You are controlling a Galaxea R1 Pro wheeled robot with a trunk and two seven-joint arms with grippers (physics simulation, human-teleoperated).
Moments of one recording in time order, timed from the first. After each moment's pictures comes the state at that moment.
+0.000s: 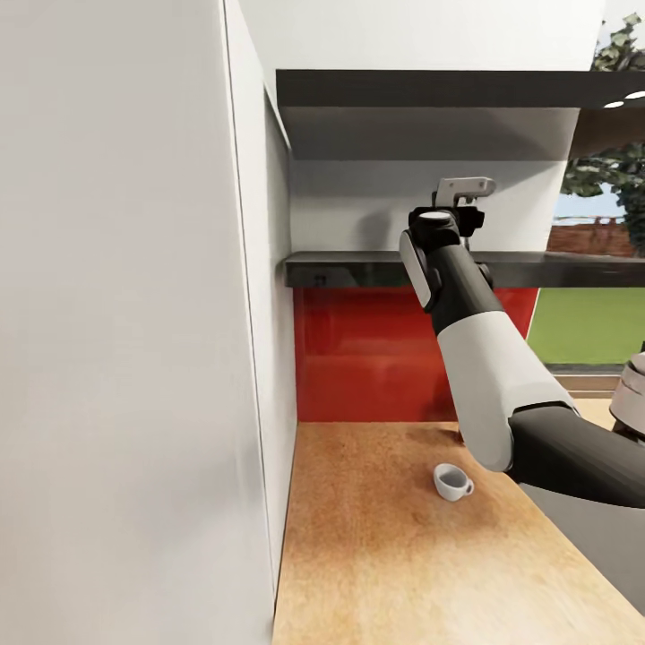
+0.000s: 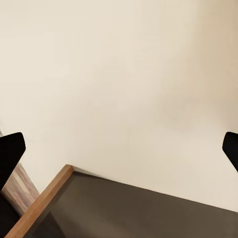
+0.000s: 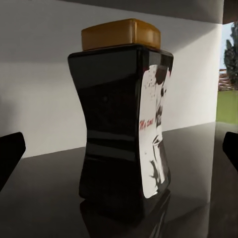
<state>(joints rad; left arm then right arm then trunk) 0.05 0.17 -0.13 0.04 0.01 0.11 0.26 -1.48 0.17 0.05 -0.80 0.08 0.54 -0.60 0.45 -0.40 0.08</state>
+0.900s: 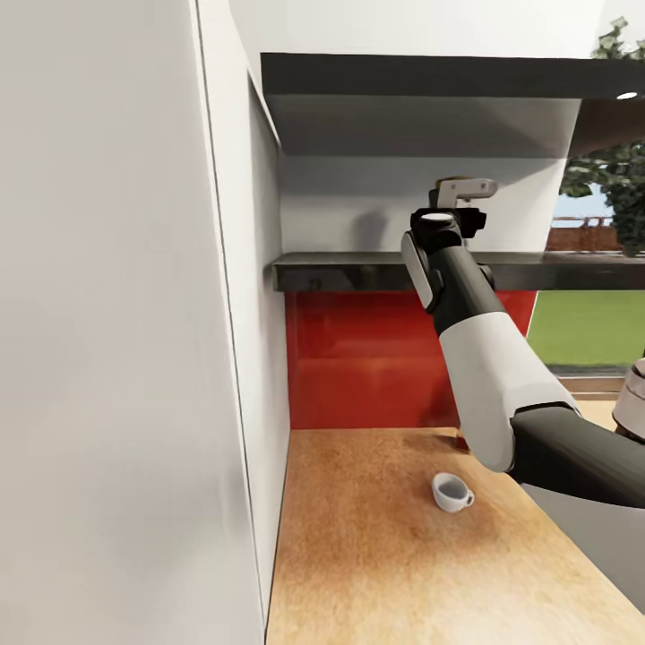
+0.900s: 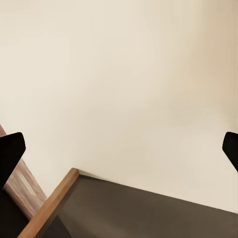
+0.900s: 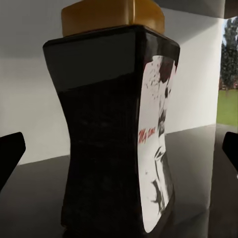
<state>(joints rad) 0.06 0.17 -0.13 0.04 0.01 0.11 0.26 -1.48 0.16 0.05 -0.80 0.08 0.54 -0.60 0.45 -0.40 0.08</state>
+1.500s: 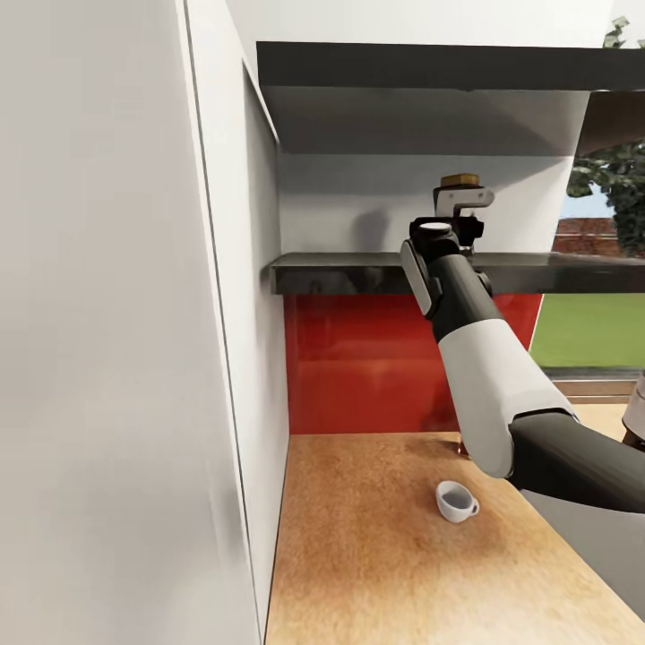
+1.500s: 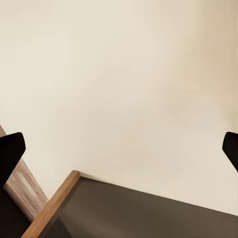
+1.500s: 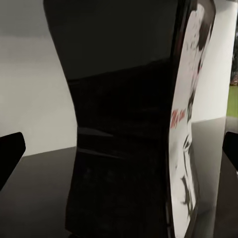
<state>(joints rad) 0.06 0.17 -0.13 0.04 0.01 0.11 0.26 -1.45 0.16 0.05 -0.80 0.08 0.54 -0.60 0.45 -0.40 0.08</state>
